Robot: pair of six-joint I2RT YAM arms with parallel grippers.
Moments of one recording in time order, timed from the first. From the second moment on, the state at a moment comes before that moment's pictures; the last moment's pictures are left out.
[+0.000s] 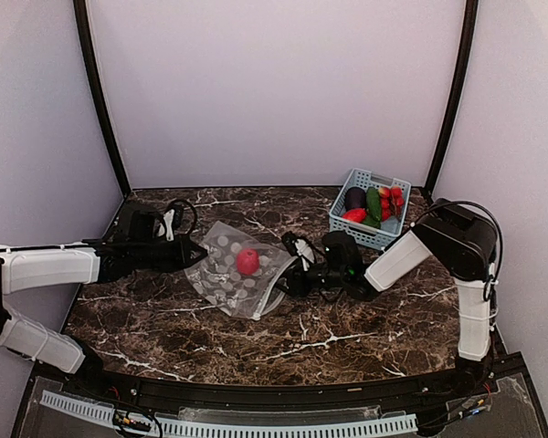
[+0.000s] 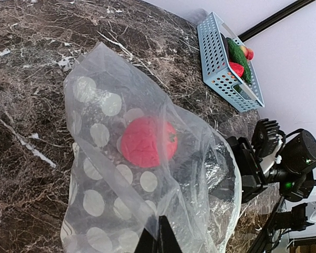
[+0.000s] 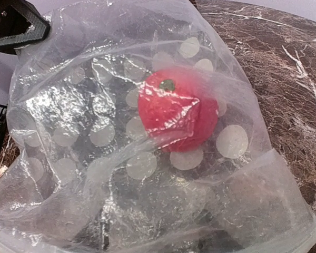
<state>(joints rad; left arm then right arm) -0.50 1.29 0.66 0.05 0.28 -0.63 0.79 2.05 0.90 0.73 -0.45 0.17</state>
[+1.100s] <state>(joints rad) -0.59 1.25 0.74 0.09 0.50 -0.61 0.80 2.14 0.89 0.92 -0.45 0.14</state>
